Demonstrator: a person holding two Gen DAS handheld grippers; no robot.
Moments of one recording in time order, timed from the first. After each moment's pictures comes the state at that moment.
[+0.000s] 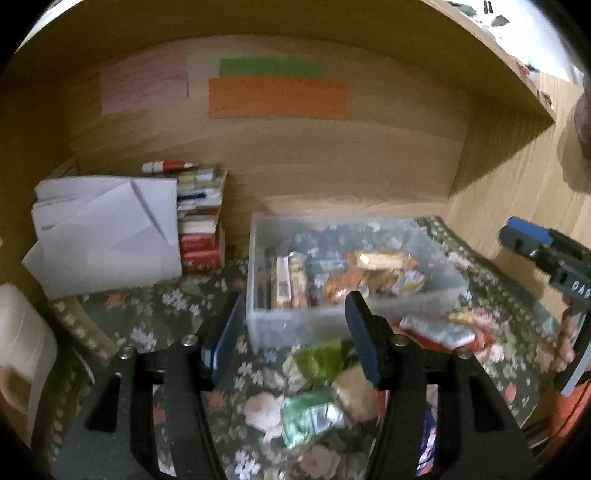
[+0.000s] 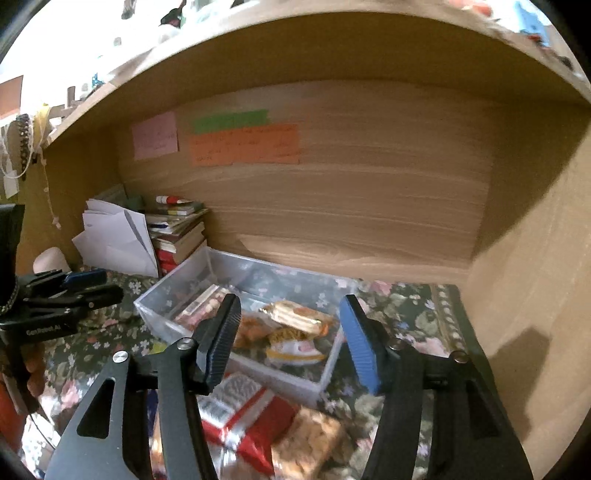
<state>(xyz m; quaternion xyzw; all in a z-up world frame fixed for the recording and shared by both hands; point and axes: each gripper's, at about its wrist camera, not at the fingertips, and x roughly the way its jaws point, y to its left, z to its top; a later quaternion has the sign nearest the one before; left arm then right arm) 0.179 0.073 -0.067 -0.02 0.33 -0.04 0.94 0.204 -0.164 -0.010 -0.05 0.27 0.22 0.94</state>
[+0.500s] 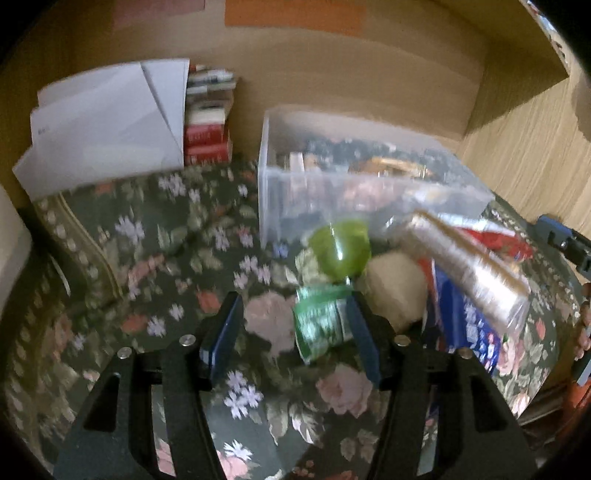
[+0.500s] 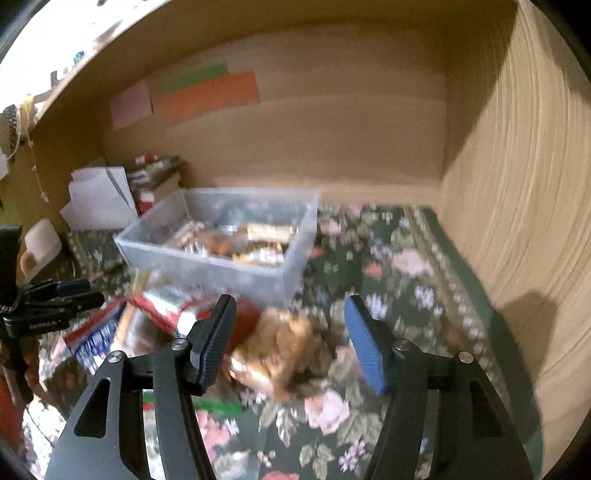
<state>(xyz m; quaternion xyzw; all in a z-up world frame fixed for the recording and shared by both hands) 0.150 0.080 -0.147 -0.03 0.42 -0.03 0.91 0.181 -0.196 -0.071 -0.02 0.35 0.20 0.92</state>
